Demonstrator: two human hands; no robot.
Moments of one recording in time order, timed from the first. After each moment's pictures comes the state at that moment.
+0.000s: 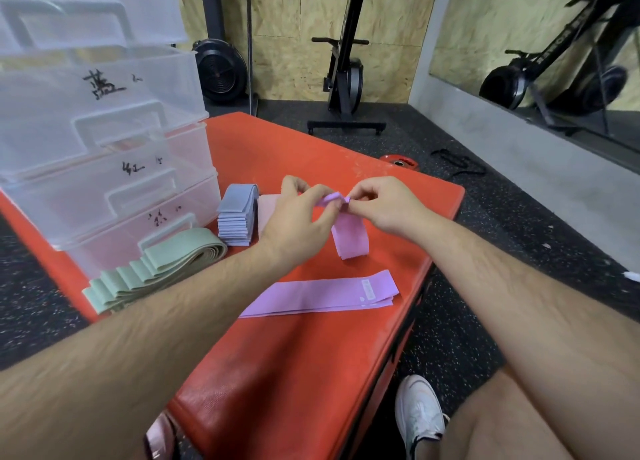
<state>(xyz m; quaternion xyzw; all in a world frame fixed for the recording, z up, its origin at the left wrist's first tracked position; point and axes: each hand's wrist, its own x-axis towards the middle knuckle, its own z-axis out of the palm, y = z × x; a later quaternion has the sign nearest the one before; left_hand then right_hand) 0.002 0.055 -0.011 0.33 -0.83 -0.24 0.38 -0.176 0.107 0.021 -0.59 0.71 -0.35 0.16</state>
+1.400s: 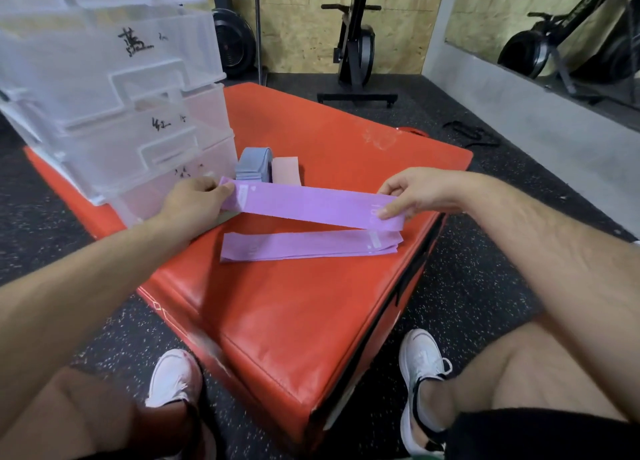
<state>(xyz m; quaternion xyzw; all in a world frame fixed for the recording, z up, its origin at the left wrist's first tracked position) 0.155 0.036 -0.024 0.57 -0.70 -0.31 0.31 -0.201 0.159 0.020 -0.57 0.70 -0.16 0.41</state>
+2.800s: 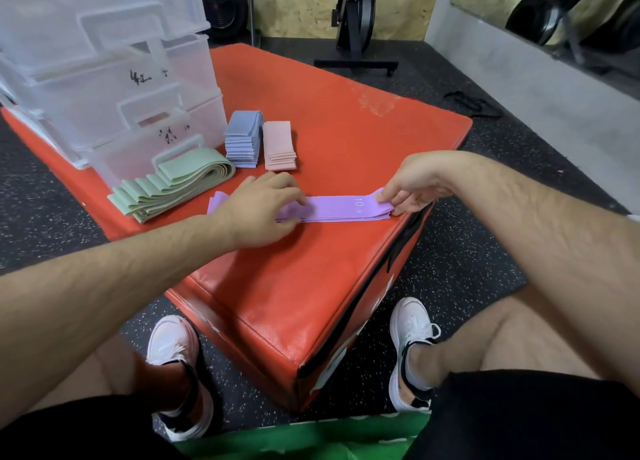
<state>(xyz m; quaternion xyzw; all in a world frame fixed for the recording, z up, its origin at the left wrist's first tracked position) 0.100 0.085 -0.071 0.24 -0.96 -0.03 0.14 -0.189 0.167 -0.005 -0.37 0.80 -0.11 0.47</state>
